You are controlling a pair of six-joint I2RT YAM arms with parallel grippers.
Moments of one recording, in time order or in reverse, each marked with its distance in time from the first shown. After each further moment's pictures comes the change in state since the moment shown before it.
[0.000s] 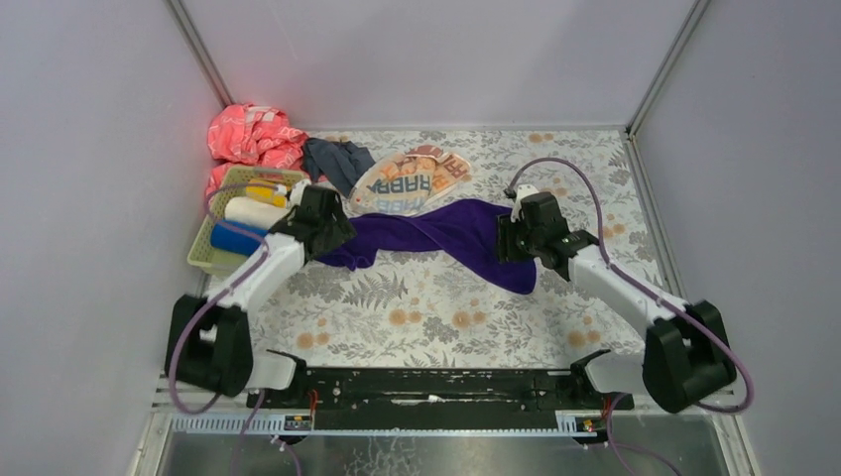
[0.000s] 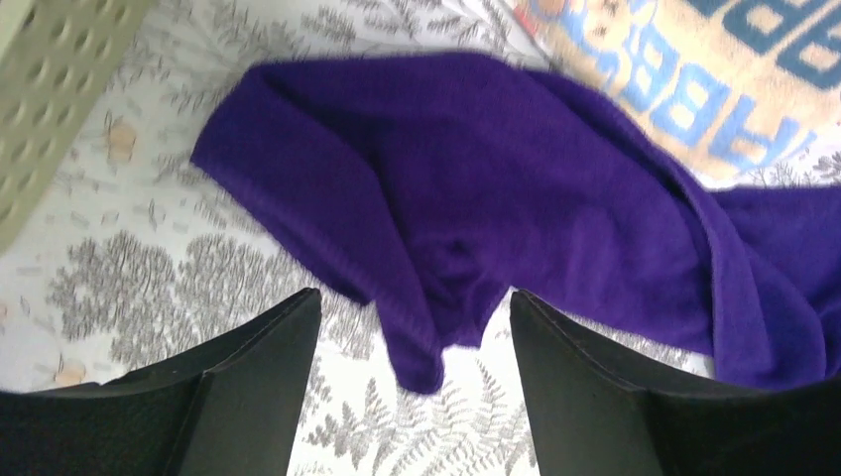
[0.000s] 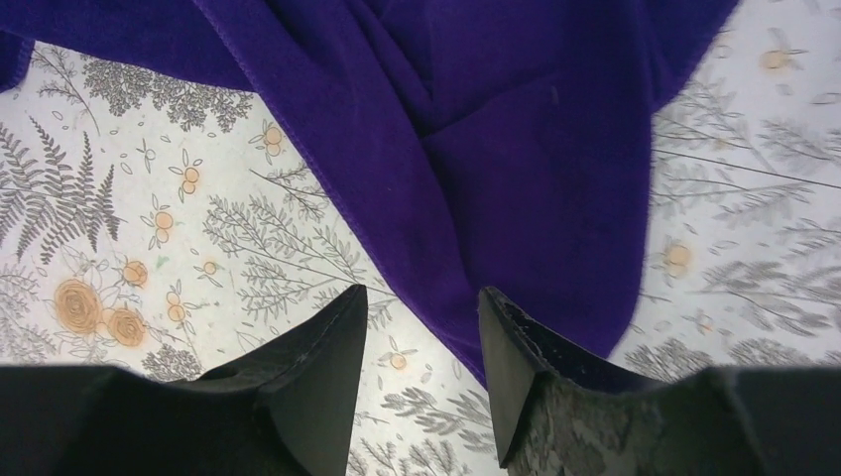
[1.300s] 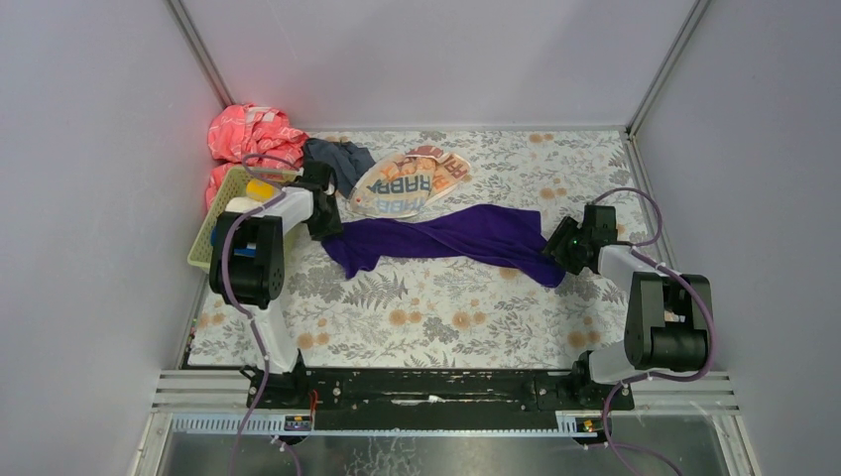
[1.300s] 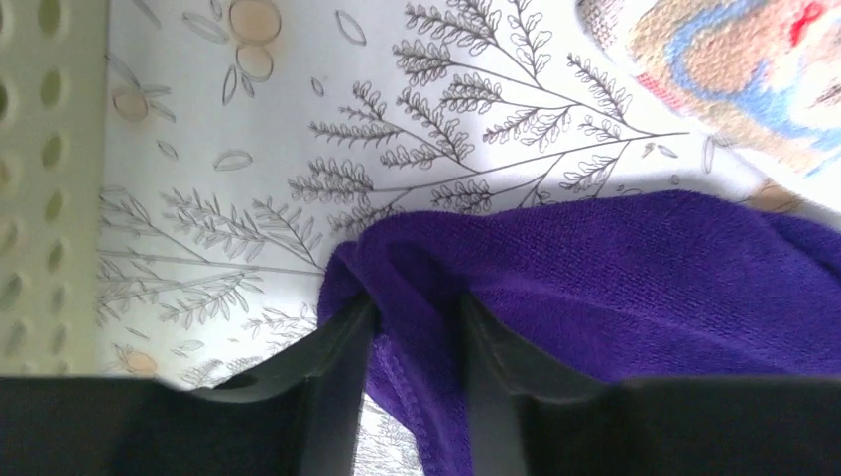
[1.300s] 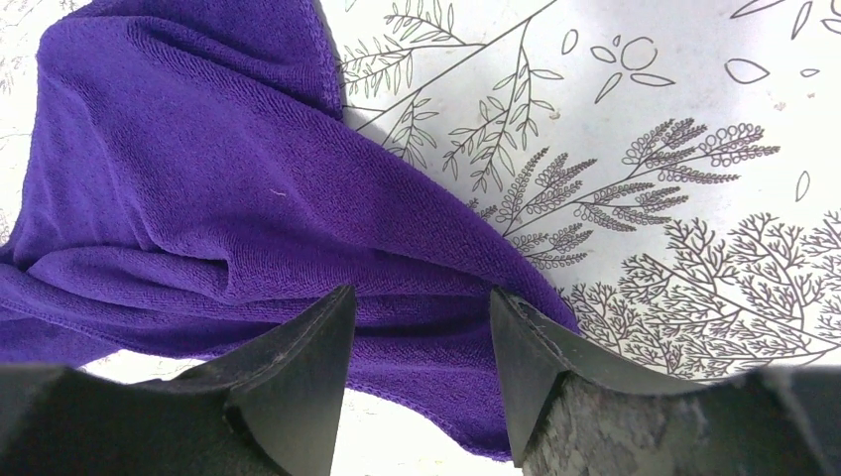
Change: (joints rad) left arm 0.196 0.555 0.358 -0.074 0.203 0.398; right arm -0.490 0.211 -0.149 0.201 -0.130 0.333
